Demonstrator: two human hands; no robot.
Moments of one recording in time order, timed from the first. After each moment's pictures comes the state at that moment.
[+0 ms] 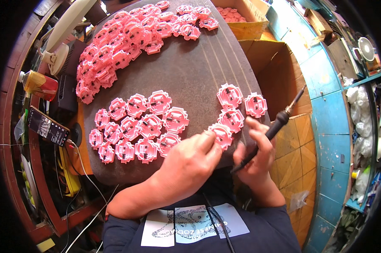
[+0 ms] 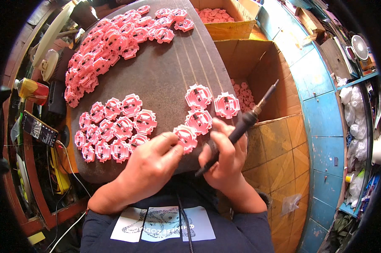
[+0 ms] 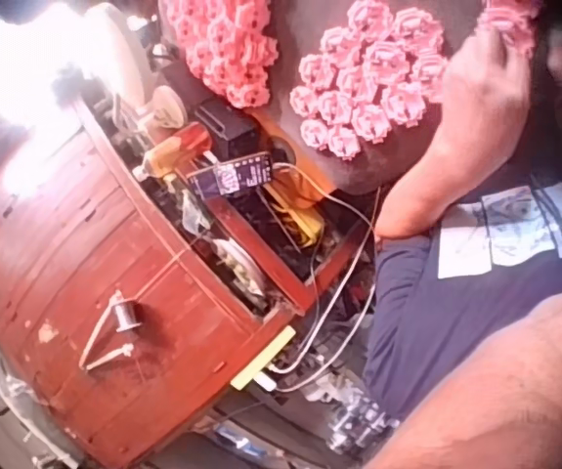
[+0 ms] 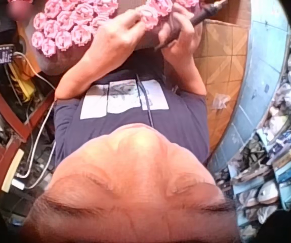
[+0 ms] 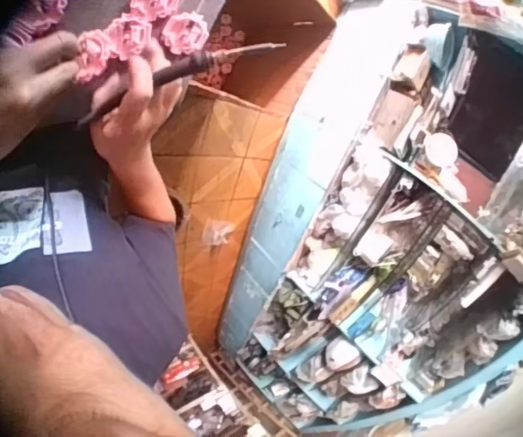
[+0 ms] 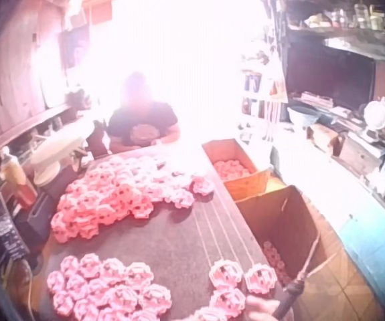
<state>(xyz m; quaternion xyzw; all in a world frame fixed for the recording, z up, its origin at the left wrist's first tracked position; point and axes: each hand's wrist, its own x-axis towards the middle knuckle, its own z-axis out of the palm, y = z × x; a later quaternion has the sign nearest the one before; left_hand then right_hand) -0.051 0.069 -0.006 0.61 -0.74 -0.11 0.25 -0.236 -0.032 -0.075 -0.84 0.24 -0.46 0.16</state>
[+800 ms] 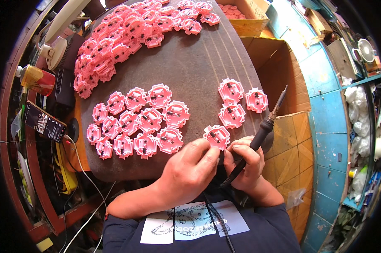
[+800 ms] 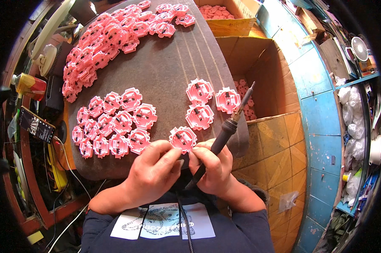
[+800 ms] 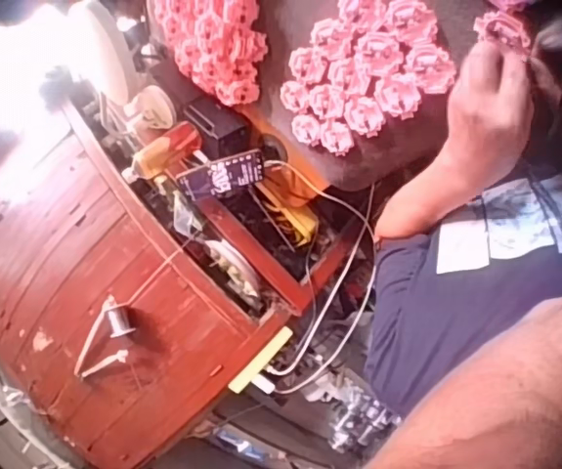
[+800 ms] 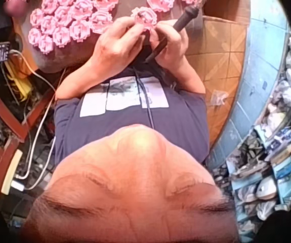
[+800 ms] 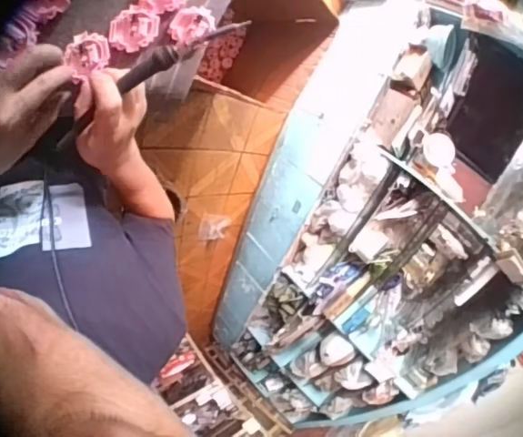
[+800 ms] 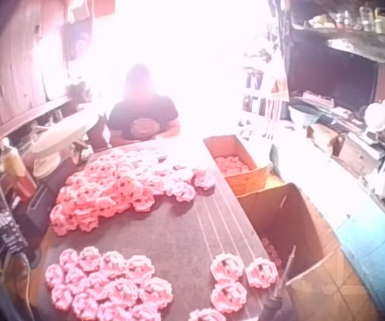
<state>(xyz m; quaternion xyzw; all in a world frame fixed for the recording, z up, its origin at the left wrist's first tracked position) -0.064 0.096 -0.025 0.62 -0.69 -0.09 0.36 -0.230 -0.010 -0.078 -0.83 0.14 -0.47 0.26</state>
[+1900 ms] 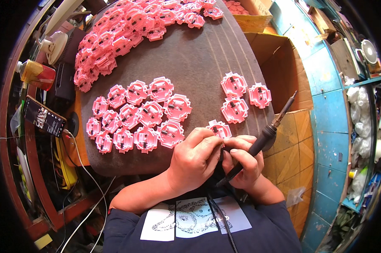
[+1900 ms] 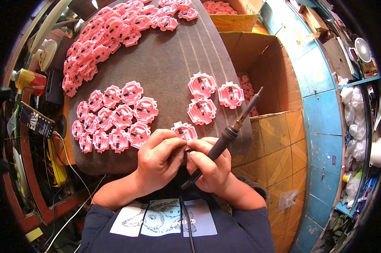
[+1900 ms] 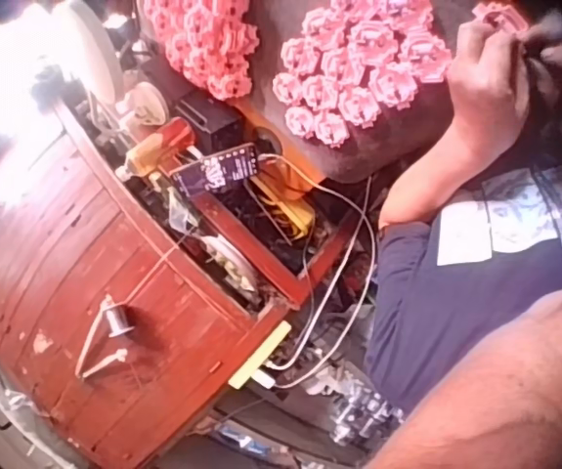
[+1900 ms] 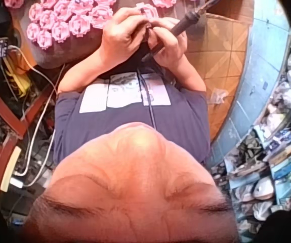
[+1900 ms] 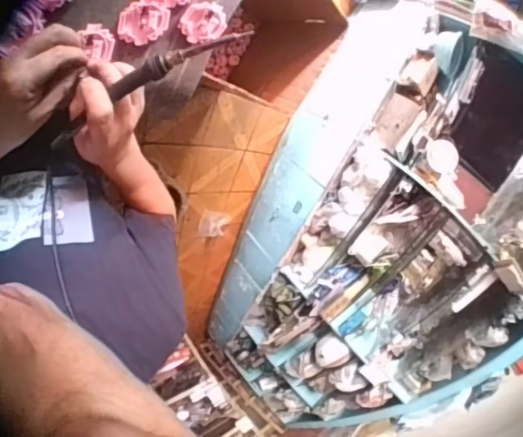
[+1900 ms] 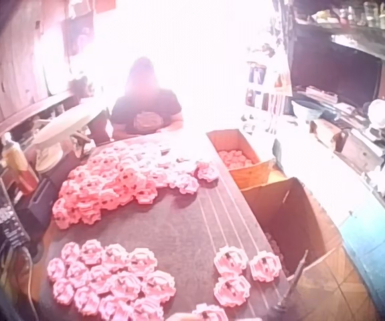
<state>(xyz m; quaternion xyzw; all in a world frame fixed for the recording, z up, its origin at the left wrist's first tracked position) -0.072 0.081 -0.051 0.61 -0.62 -0.10 0.48 -0.229 -0.006 -0.088 -0.82 0.10 -0.50 0.25</state>
